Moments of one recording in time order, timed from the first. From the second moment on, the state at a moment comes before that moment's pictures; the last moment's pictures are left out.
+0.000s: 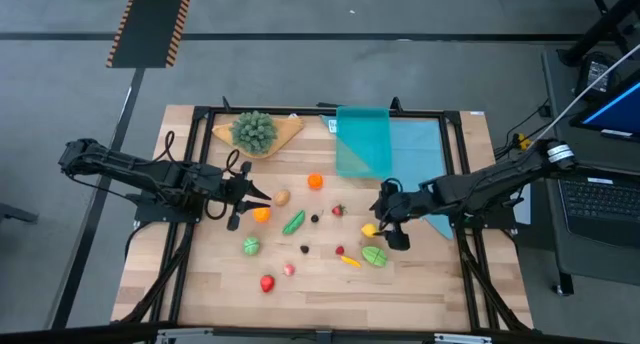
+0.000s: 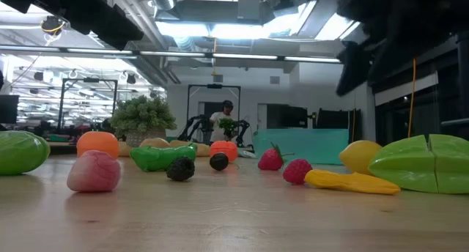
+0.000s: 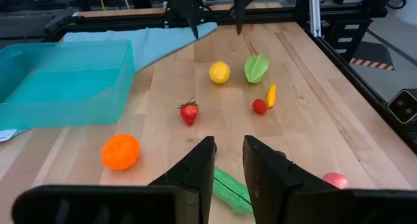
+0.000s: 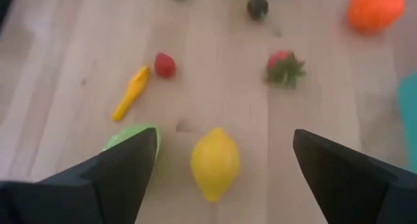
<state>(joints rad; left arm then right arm) -0.16 0.73 0.46 -0.13 -0.09 -0.03 0.28 1.26 0.75 -0.39 0.09 0.20</state>
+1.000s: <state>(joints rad) -0.16 0.73 0.46 -0.19 -0.09 -0.02 0.38 1.59 0.99 -0.68 0.28 0.36</state>
